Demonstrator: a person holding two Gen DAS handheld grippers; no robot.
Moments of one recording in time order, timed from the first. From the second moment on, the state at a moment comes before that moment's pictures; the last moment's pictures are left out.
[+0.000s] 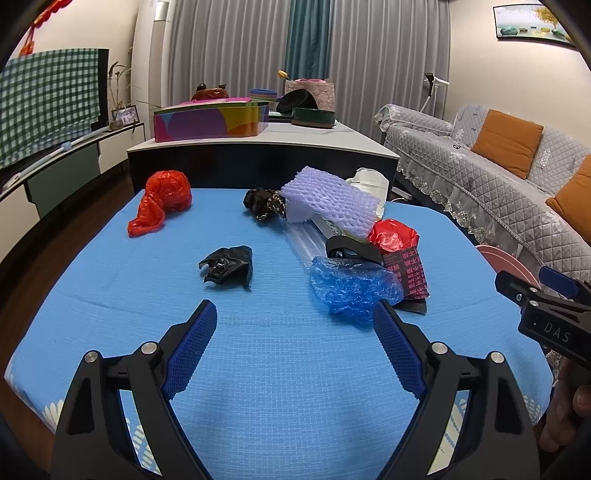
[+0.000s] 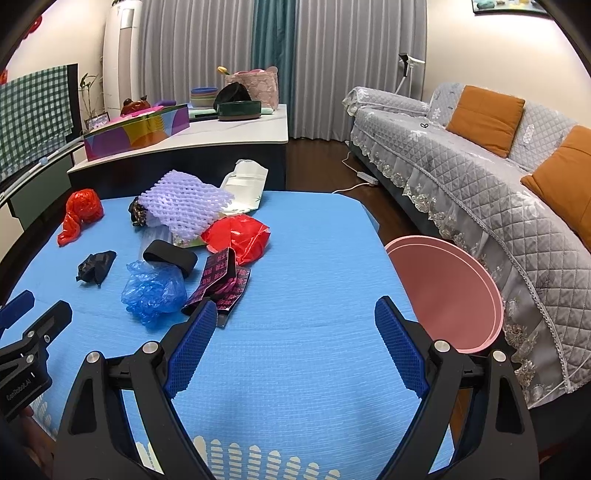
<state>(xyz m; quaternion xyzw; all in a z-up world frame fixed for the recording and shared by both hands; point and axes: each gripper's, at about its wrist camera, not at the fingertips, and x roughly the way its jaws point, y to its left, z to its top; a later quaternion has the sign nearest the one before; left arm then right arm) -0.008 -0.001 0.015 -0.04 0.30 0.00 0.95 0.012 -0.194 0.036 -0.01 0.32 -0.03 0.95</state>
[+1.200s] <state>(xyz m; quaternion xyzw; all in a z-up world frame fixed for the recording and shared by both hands) -0.007 -0.004 0.014 -0.04 0.30 0.00 0.95 0.010 -0.191 0.041 -0.01 0.32 -0.02 0.95</state>
